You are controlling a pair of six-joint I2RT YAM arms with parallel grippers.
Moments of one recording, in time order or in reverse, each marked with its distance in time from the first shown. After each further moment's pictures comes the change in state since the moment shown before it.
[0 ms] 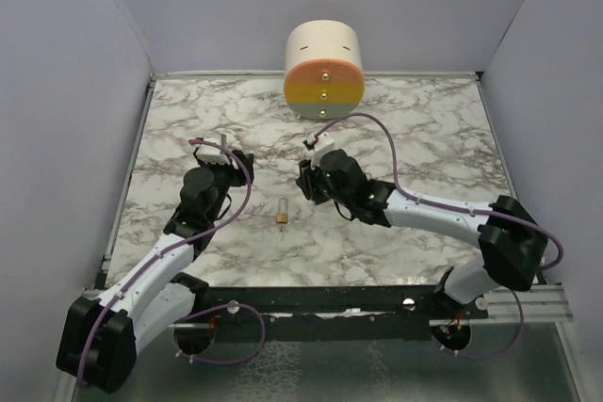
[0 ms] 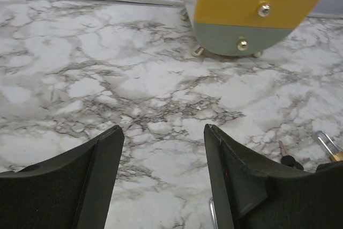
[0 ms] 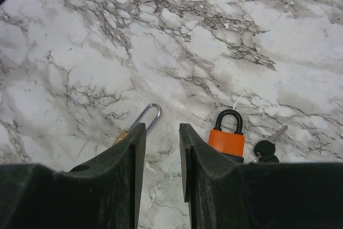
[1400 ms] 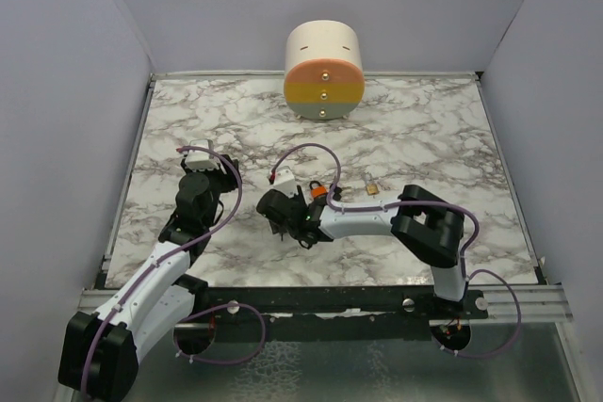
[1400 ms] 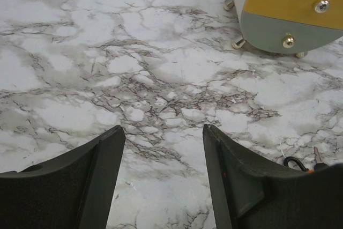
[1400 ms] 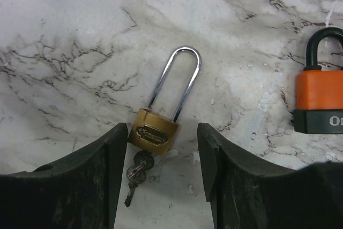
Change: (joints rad) left arm 0.080 -0.093 -0.047 -0.113 -0.126 -0.043; right arm 0.245 0.494 0.308 -0.267 0.341 0.336
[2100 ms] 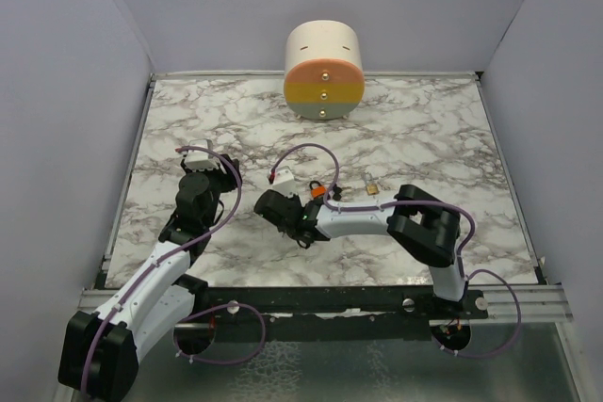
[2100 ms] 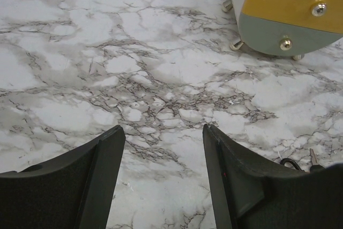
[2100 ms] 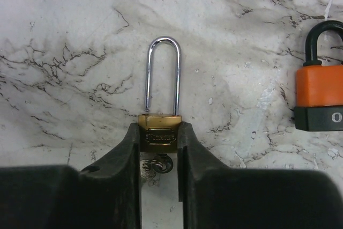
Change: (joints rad) left arm 0.000 0.003 -0.001 0.007 0.000 -0.017; right arm 0.000 0.033 0.031 -0.053 0.034 0.055
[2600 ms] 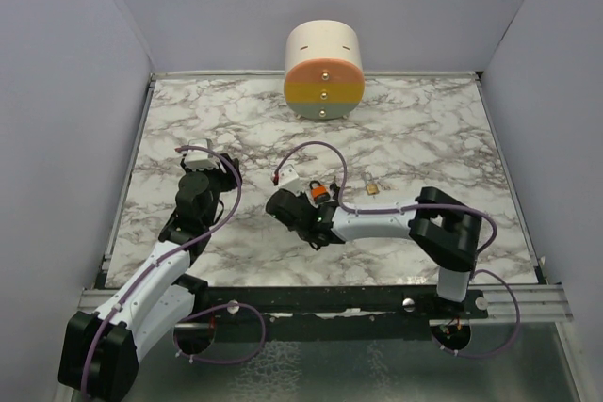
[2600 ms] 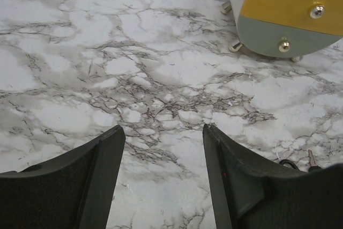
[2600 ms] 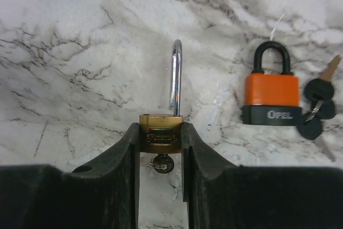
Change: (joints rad) left arm 0.000 -0.001 0.002 0.000 0.001 -0.002; right arm 0.000 -0.090 -0.089 0.042 0.025 -0.162
